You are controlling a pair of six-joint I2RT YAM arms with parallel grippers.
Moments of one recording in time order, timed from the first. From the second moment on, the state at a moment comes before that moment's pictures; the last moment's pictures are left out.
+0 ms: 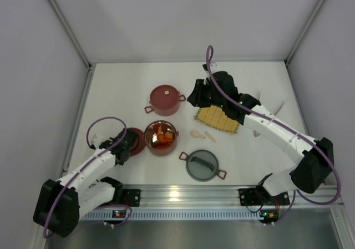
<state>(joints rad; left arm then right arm) -0.40 1.00 0.45 -0.75 -0.63 -1.58 0.70 1.41 1.28 -0.34 -0.01 0.51</state>
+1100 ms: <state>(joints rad) -0.40 1.13 0.46 -0.58 -0.63 -1.50 0.70 1.41 1.25 -0.33 0.01 0.51</state>
